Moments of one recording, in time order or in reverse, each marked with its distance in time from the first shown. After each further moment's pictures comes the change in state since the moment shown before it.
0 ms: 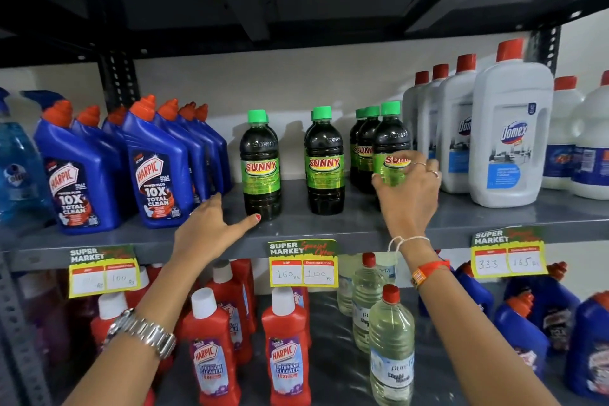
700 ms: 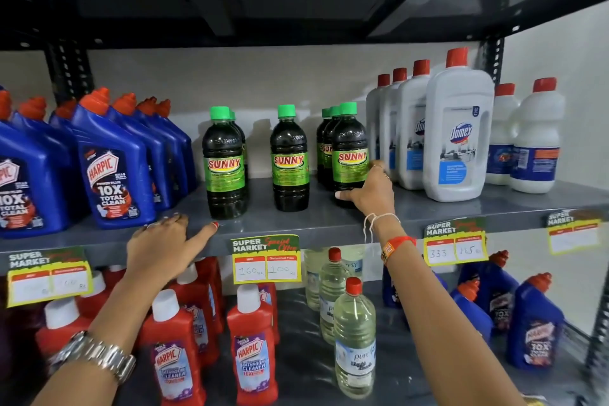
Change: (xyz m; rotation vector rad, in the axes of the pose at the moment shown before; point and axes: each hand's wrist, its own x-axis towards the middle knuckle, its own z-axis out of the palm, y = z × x) left_hand -0.015 -0.010 0.012 0.351 0.076 0.098; right_hand 0.026 0.029 0.000 0.028 -0.453 0.151
